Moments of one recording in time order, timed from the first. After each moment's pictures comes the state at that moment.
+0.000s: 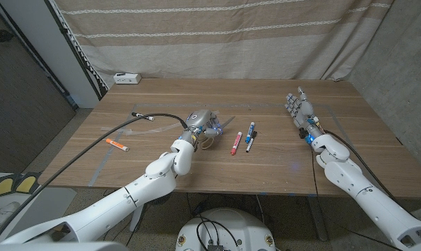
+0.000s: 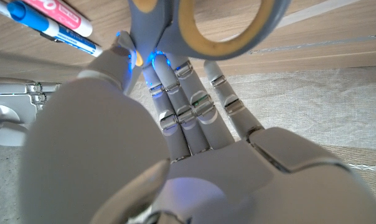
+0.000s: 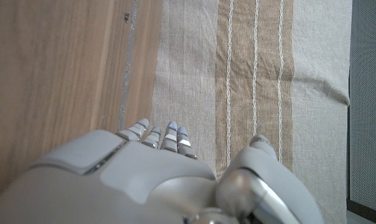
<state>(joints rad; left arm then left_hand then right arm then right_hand) 0.88 0.62 0.77 -1.82 0.61 0.35 0.38 1.09 -0.21 0.65 -0.14 0.17 1.15 -0.05 0.49 0.25 1.12 -0.16 0.66 0.68 1.39 -0.23 0.23 0.25 0.63 -0.06 0.60 0.35 -0.96 -0.55 -0.27 -1.35 0.82 0.31 0.15 0.23 0.10 -0.05 -0.03 0.39 -0.01 0.02 0.19 0.18 0.02 -0.02 0.21 0.18 -0.12 -0.04 0.18 0.17 -0.08 -0.02 0.19 0.17</state>
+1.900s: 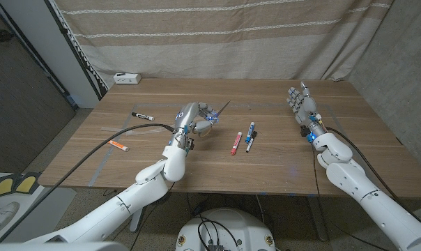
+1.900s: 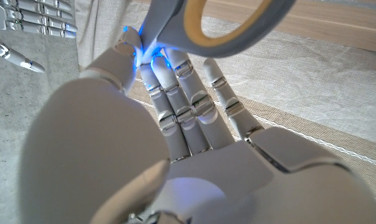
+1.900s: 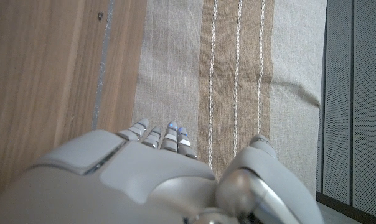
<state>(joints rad) 0.99 0.59 0.62 -1.75 0.47 0.01 0.68 1.09 -0.21 0.70 -0.20 0.17 1.16 -0.06 0.49 0.39 1.12 -0.18 0.68 0.69 1.40 -0.23 0.28 0.20 0.56 -0.05 0.75 0.34 -1.03 -0.57 -0.25 -1.48 0.80 0.34 0.10 0.23 0.10 -0.05 -0.03 0.39 -0.01 0.02 0.19 0.18 0.02 -0.02 0.21 0.18 -0.12 -0.04 0.18 0.17 -0.08 -0.02 0.19 0.17</state>
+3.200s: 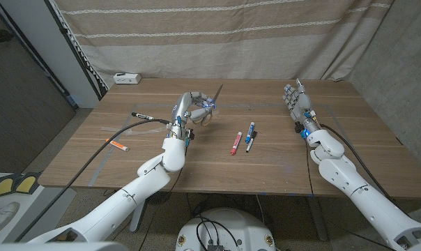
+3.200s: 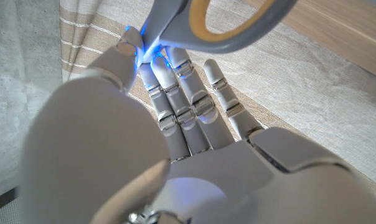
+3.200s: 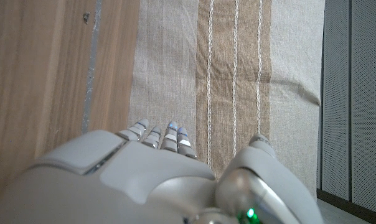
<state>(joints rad) 0.94 0.50 0.56 -1.64 0.31 -0.17 0.68 1.09 -0.22 0.71 -0.20 0.17 1.17 -0.06 0.49 0.38 1.11 -0.17 0.68 0.67 1.40 -0.23 0.25 0.18 0.53 -0.05 0.82 0.32 -0.97 -0.53 -0.28 -1.44 0.79 0.35 0.09 0.23 0.11 -0.05 -0.03 0.39 -0.01 0.02 0.19 0.18 0.02 -0.02 0.21 0.18 -0.12 -0.04 0.18 0.17 -0.07 -0.02 0.19 0.17</state>
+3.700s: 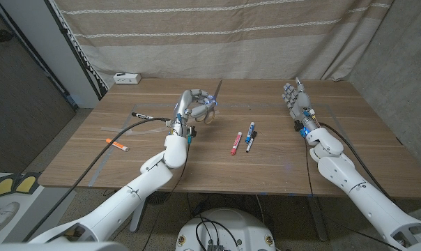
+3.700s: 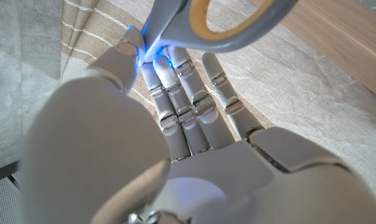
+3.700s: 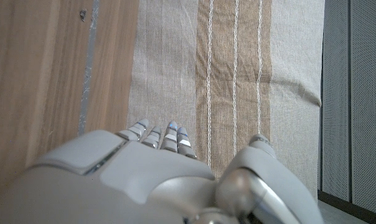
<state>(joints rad) 0.91 0.46 0.56 -1.57 0.24 -0.25 0.66 1.09 -0.22 0.72 -0.21 0.19 1.16 -0.04 0.50 0.39 1.09 -0.14 0.68 0.68 1.40 -0.22 0.25 0.21 0.65 -0.06 0.90 0.26 -0.95 -0.52 -0.28 -1.41 0.79 0.35 0.10 0.23 0.11 -0.05 -0.03 0.39 -0.01 0.02 0.19 0.18 0.02 -0.02 0.21 0.18 -0.12 -0.04 0.18 0.17 -0.07 -0.02 0.19 0.17</state>
